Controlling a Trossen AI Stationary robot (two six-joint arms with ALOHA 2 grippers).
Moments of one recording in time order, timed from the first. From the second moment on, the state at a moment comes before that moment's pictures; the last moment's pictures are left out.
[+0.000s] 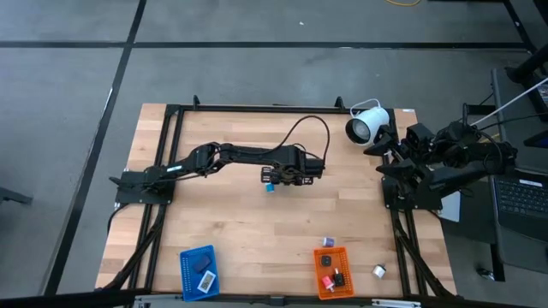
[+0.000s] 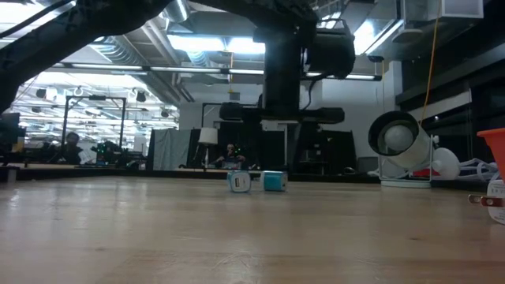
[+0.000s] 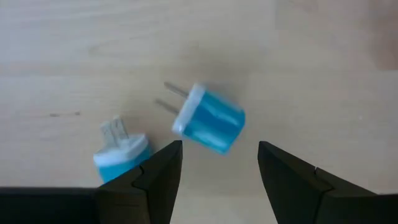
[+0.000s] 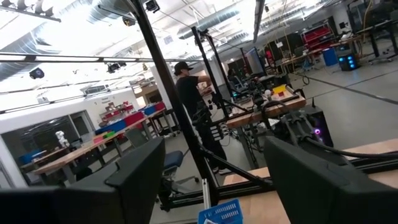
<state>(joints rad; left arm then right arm) 0.05 2.47 2.27 -1.32 -0.10 -1.52 0.19 0.55 0.84 -0.06 -0.07 0.41</state>
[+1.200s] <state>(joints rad) 0.06 2.45 2.31 -1.35 -0.11 0.35 0.14 0.56 0.84 -0.04 0.10 0.48</state>
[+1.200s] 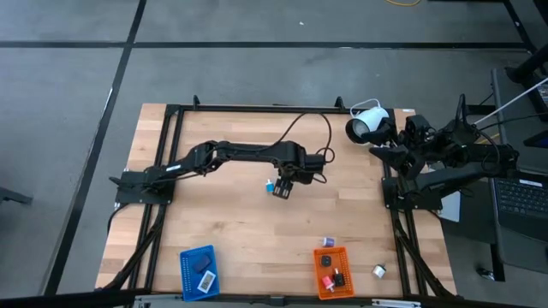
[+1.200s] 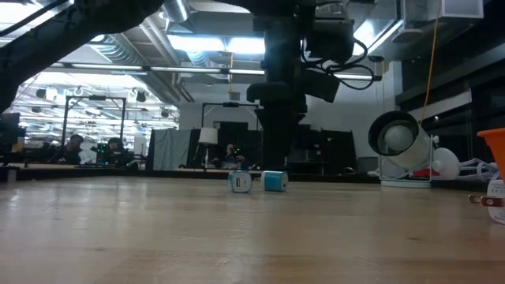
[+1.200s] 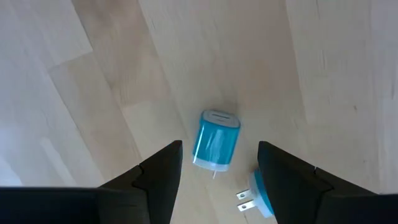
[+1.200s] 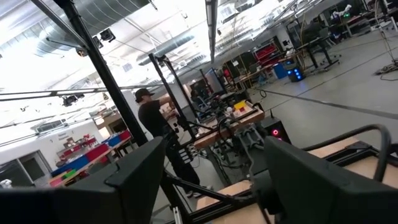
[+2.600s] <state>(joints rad) 0.10 2.58 2.32 -1.31 0.01 0.33 0.14 0.56 0.84 -0.04 0.12 0.48</state>
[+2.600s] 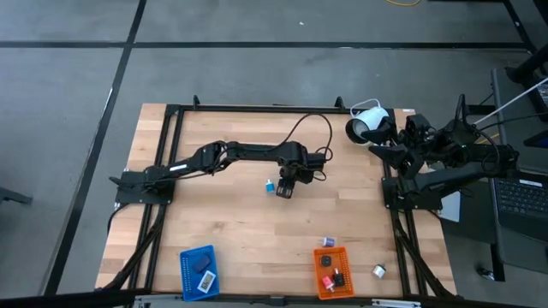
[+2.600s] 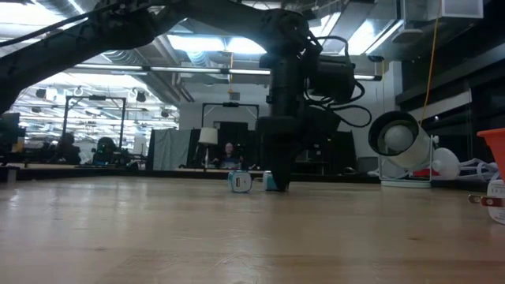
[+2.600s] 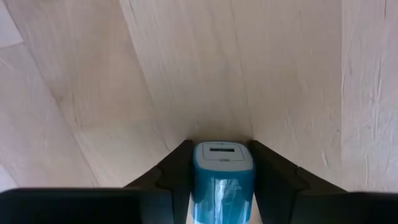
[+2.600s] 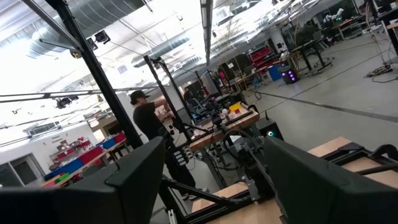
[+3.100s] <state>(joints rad) 0.17 2.49 2.35 -1.16 0.26 0.00 0.14 0.56 0.84 -0.04 0.12 0.46</state>
